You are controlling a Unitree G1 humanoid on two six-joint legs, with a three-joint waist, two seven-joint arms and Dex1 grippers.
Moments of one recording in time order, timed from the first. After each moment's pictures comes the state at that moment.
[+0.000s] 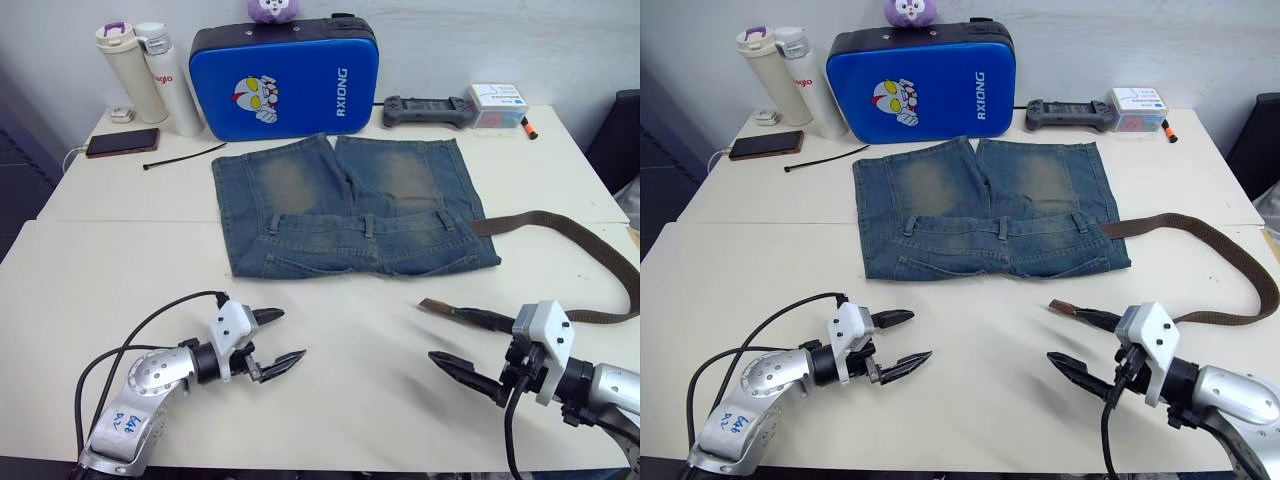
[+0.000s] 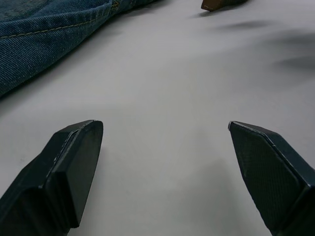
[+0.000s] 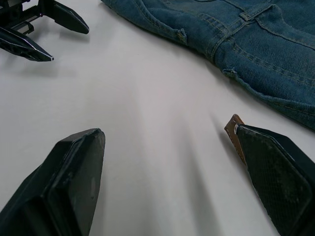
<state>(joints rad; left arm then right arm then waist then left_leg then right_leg) 0.09 0.55 -0.06 -0.39 -0.33 0.32 -0.73 0.36 -0.74 -0.37 -0.64 0.58 0.46 0.88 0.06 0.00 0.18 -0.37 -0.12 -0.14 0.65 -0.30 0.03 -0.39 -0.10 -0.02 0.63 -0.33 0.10</state>
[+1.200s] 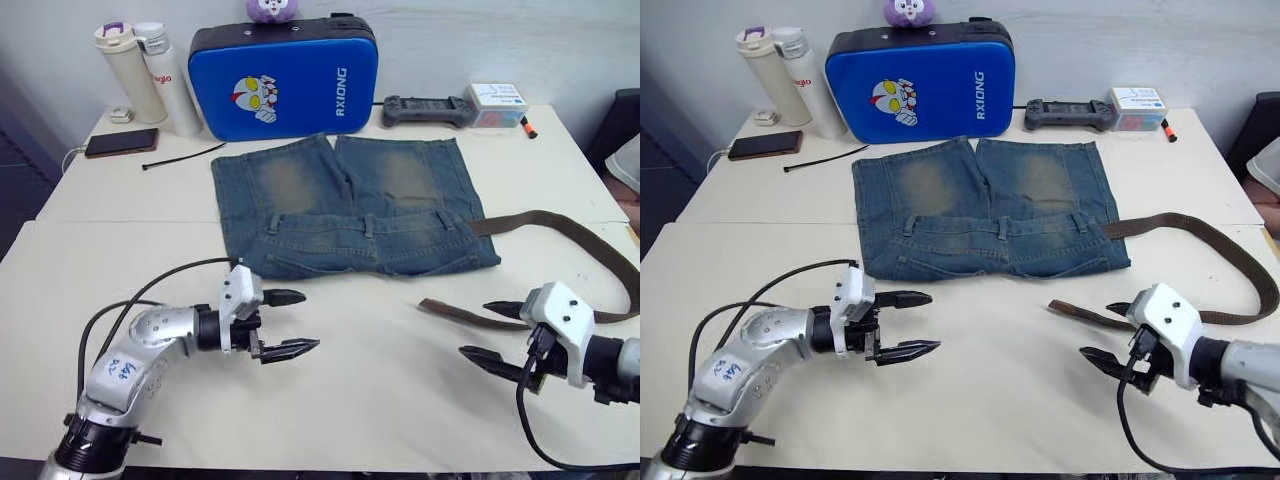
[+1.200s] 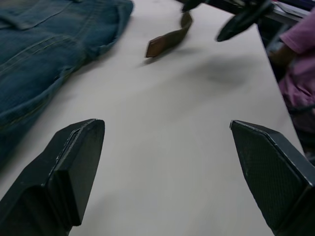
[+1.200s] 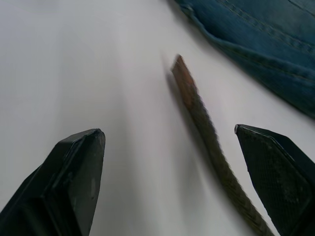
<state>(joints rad) -0.19 0.63 -0.08 -0.40 -0.52 0.54 -0.95 0.29 -1.01 -0.44 -0.58 0.53 0.63 0.87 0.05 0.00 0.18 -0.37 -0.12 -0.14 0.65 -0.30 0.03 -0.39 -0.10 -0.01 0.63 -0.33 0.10</state>
